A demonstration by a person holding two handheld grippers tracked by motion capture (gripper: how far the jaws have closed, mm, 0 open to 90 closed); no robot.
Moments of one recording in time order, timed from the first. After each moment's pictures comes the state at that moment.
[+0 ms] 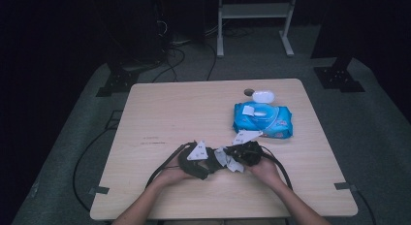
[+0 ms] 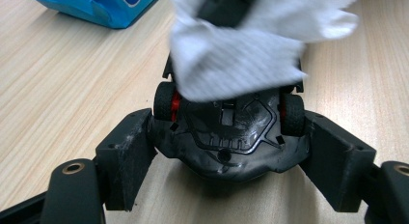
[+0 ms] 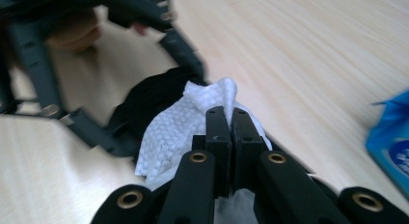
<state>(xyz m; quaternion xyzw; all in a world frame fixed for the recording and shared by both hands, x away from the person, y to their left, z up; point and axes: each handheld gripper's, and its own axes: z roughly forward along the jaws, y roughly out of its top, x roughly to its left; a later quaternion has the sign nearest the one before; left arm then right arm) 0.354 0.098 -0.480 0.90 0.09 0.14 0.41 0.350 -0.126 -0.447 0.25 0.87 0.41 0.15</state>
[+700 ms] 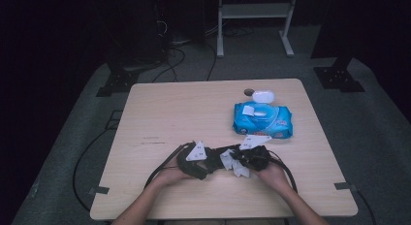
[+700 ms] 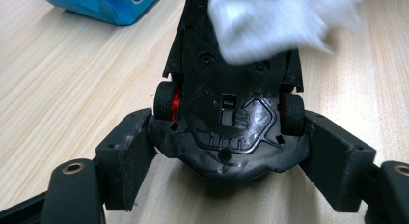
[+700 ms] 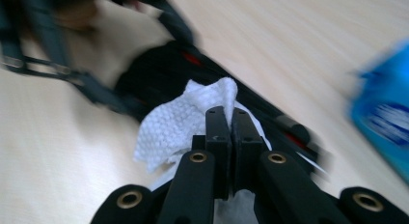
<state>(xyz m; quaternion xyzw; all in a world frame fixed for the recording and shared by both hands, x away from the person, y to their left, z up) 0.354 0.103 -0.479 0.89 0.09 0.15 0.41 0.337 -0.150 -0.448 0.26 0.86 0.41 0.15</state>
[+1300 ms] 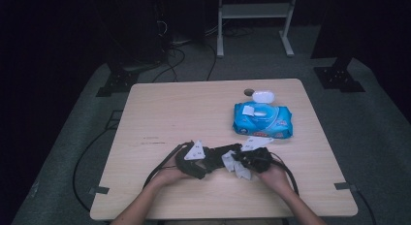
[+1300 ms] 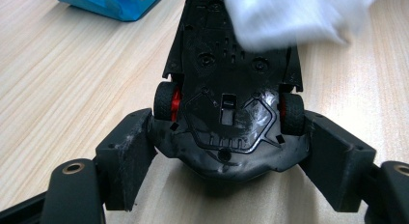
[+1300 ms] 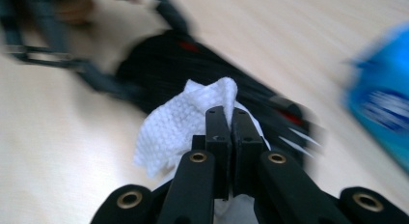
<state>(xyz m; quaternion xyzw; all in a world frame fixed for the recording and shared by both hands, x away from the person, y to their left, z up) 0.354 0.107 -0.479 0.89 0.10 0.15 0.41 0.333 -0.155 -0.449 0.27 0.86 0.40 0.15</state>
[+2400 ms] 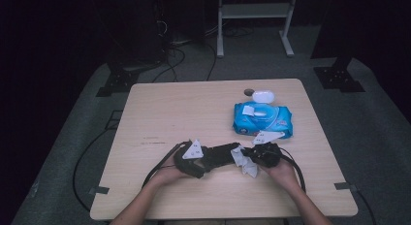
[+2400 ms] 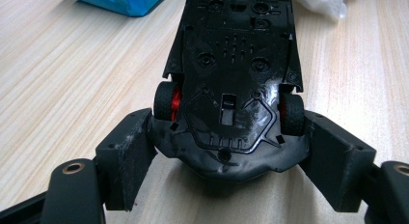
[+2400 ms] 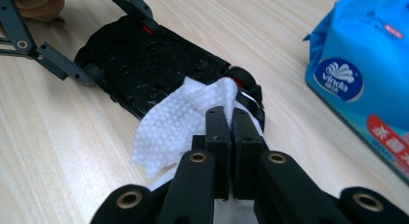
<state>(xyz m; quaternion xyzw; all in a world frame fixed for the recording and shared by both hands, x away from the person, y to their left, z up) 0.356 0.111 -0.479 0.89 0.11 0.15 0.41 0.344 -0.182 -0.449 0.31 0.85 0.40 0.14</state>
